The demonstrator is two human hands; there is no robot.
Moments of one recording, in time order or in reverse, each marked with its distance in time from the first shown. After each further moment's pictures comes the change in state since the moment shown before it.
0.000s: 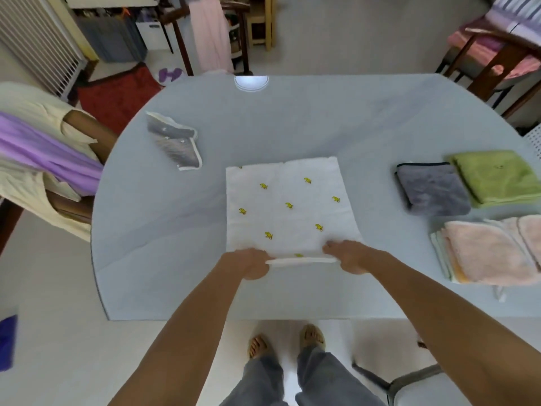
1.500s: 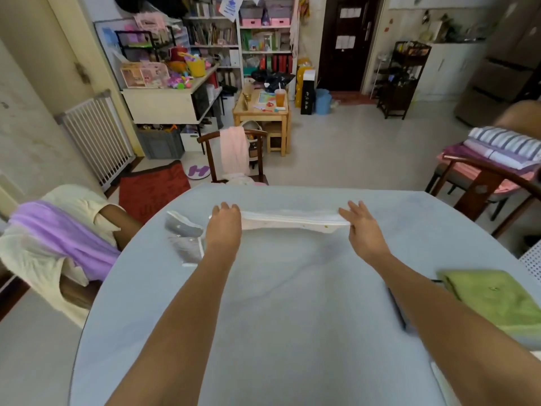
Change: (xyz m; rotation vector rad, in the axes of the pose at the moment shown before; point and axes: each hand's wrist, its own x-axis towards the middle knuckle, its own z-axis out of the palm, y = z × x) left_hand -0.082 -0.005 -0.293 0.065 1.159 -0.450; right_hand -0.039 0.099 -0.268 0.329 1.249 -0.029
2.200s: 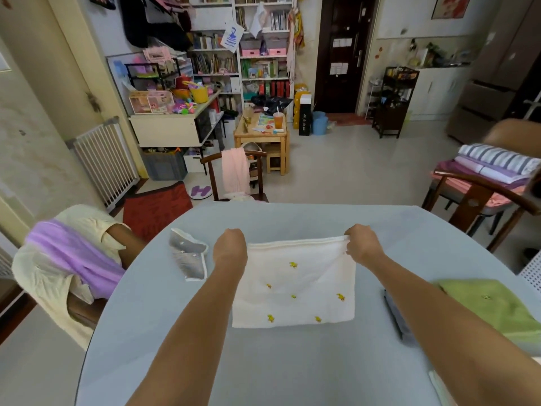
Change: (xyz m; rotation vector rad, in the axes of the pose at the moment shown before) left_hand -0.076 0.009 0.005 -0.095 -0.229 -0.111; right_hand -0.052 -0.017 -0.006 -0.040 -0.205 0.343
